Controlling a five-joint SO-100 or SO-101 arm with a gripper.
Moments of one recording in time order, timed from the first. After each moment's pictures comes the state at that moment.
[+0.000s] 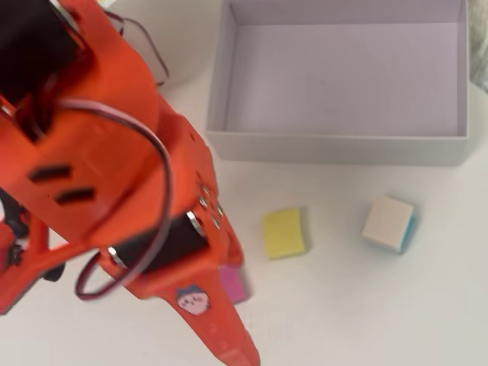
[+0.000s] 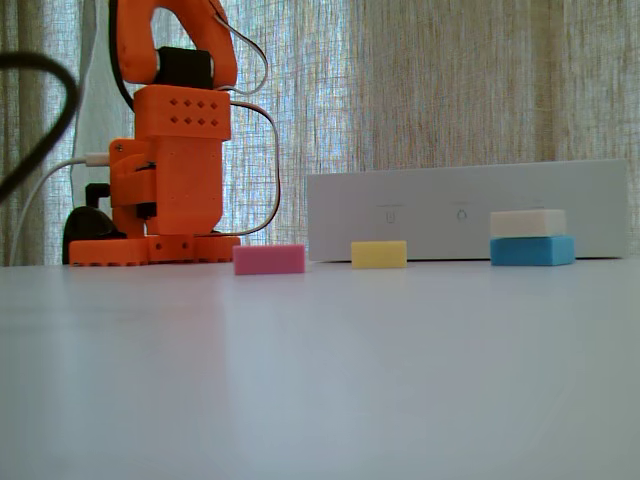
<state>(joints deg) -5.0 108.0 94.7 89.5 27.2</state>
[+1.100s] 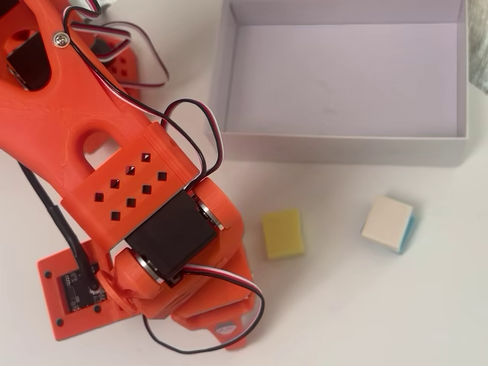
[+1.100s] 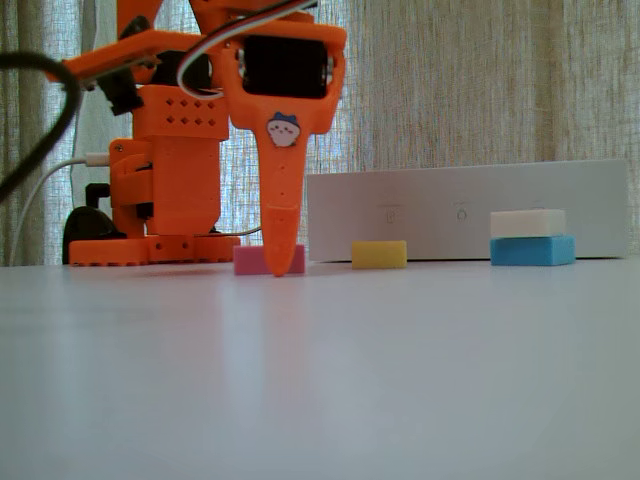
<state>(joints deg) -3.2 85.3 108.9 79.5 23.5</state>
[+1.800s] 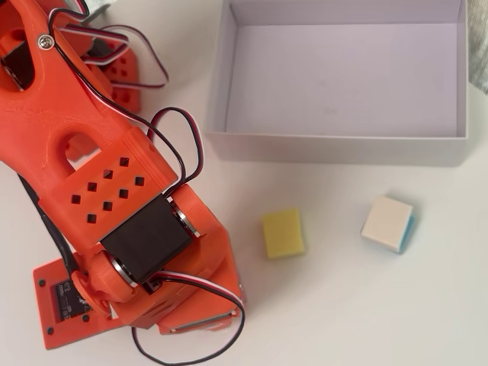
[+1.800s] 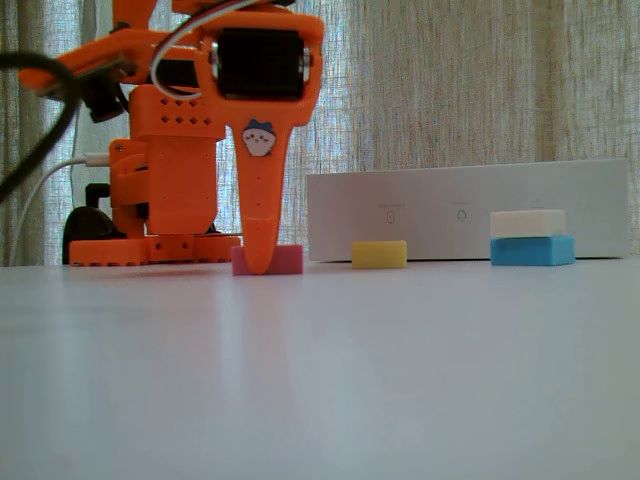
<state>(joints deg) 0.4 85.8 112.3 74.7 23.5</state>
